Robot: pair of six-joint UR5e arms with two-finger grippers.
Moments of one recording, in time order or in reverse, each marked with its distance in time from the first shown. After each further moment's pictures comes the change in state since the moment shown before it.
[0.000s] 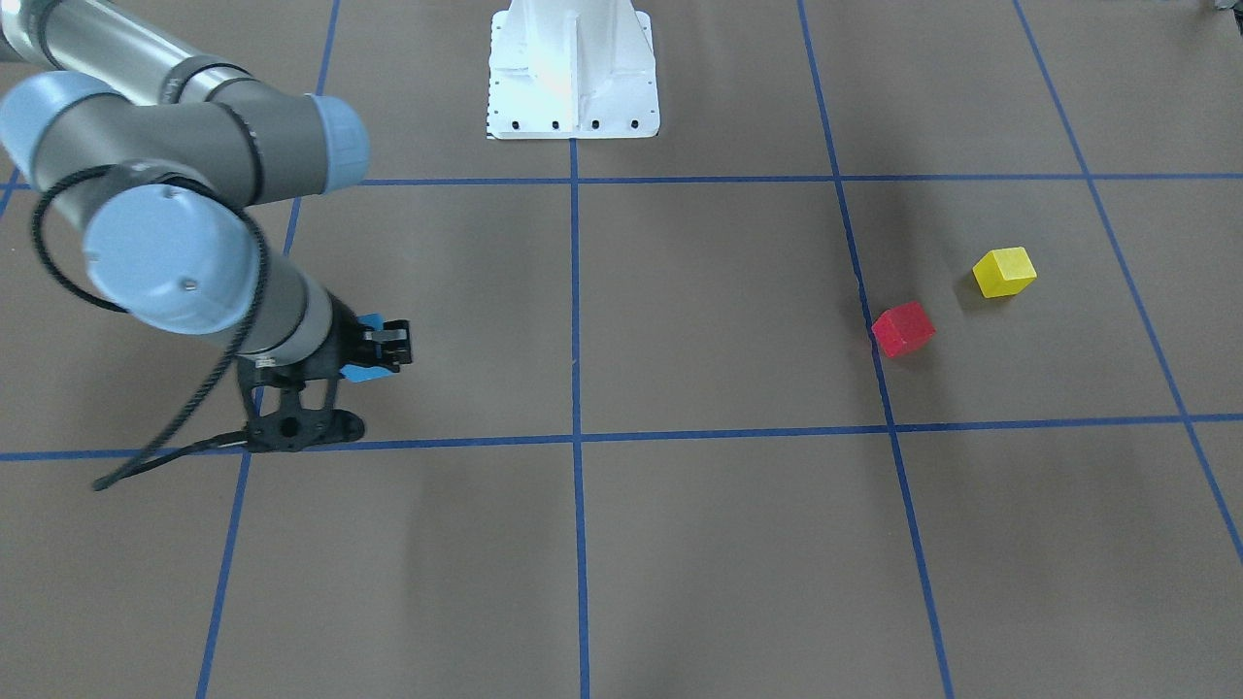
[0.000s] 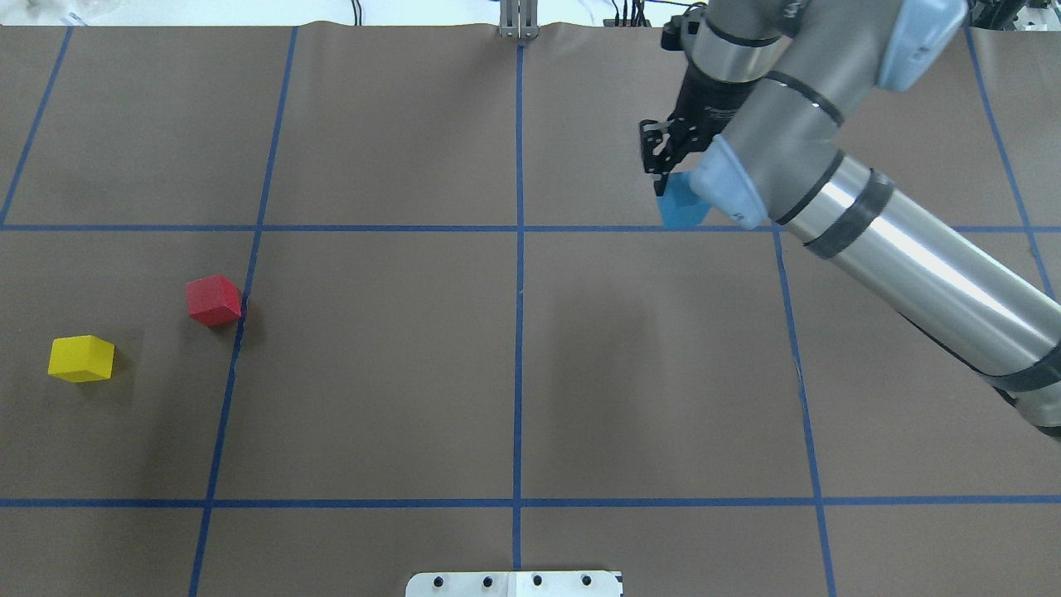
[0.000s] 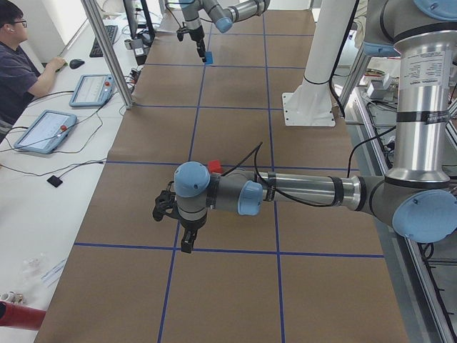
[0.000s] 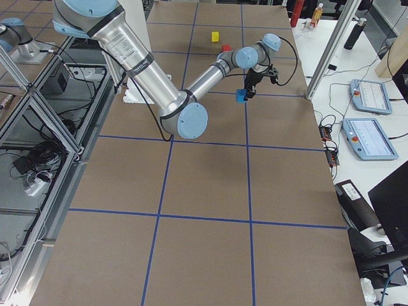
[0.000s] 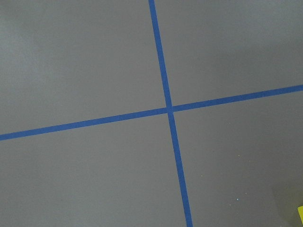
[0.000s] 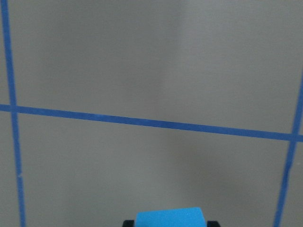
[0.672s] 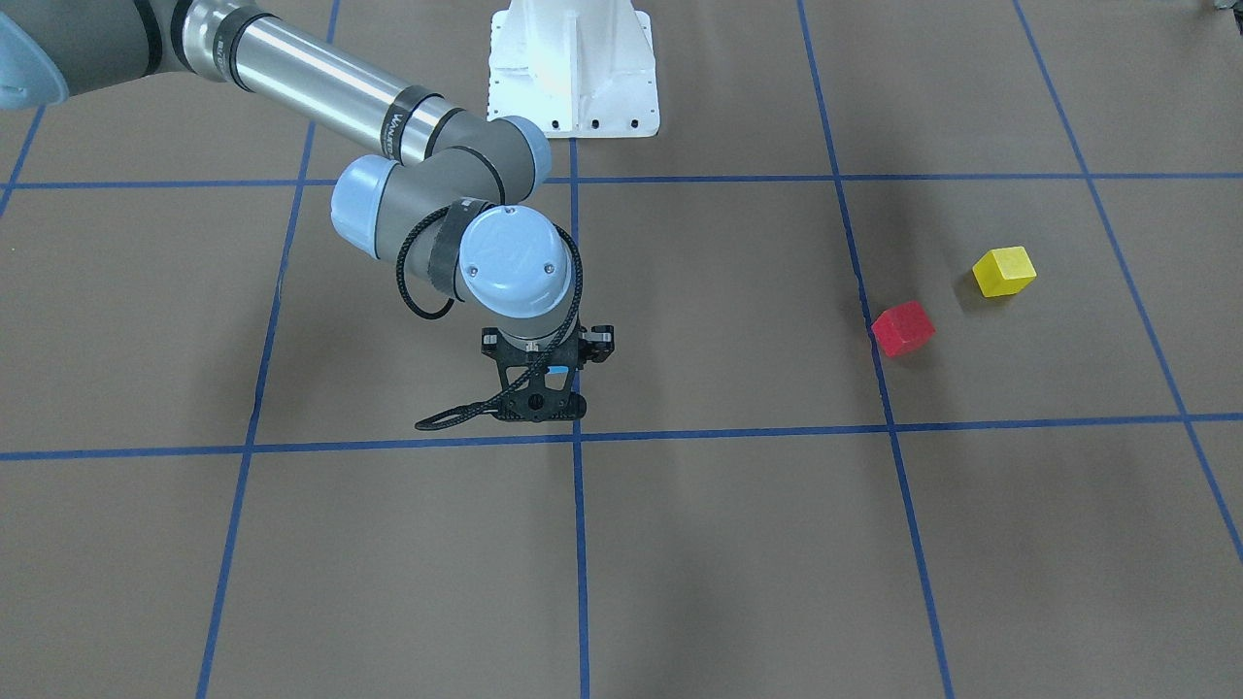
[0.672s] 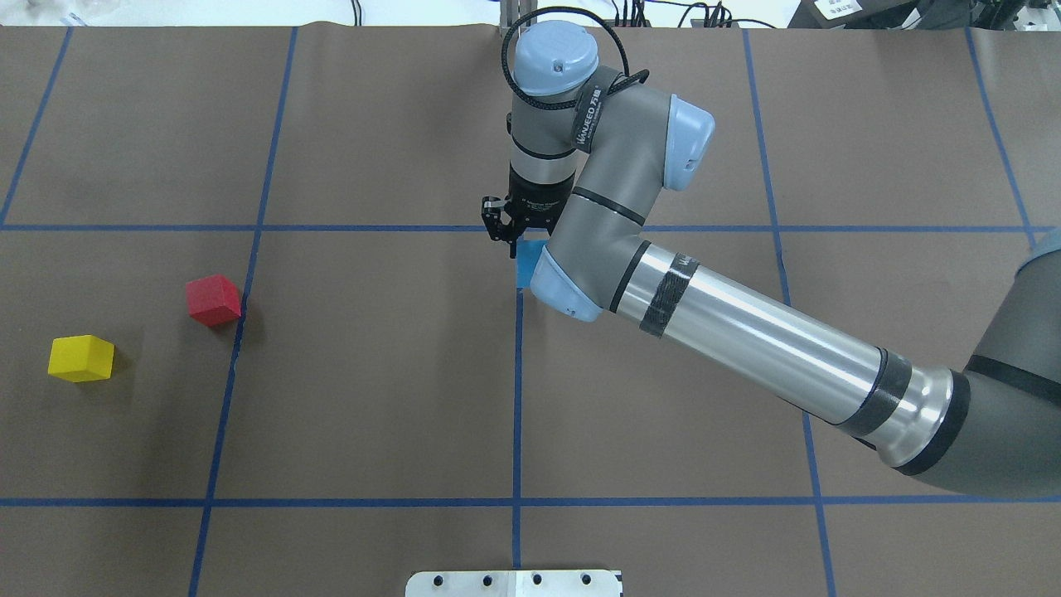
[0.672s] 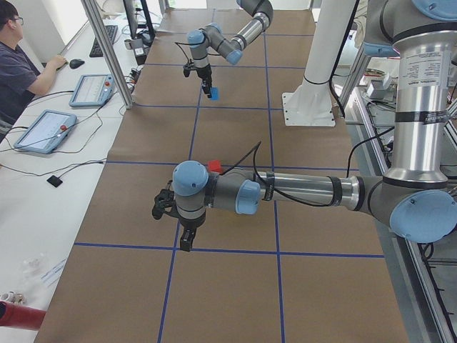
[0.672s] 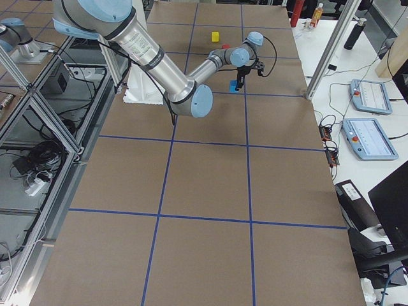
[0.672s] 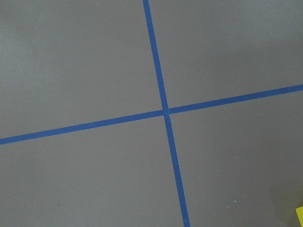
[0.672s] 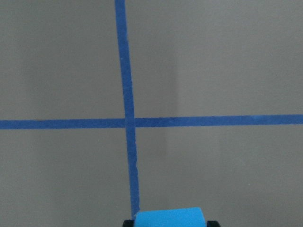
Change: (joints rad) left arm 0.012 -0.005 0.005 -0.001 0.001 0.001; right arm -0.199 0.140 -0.247 0.298 -0.121 0.337
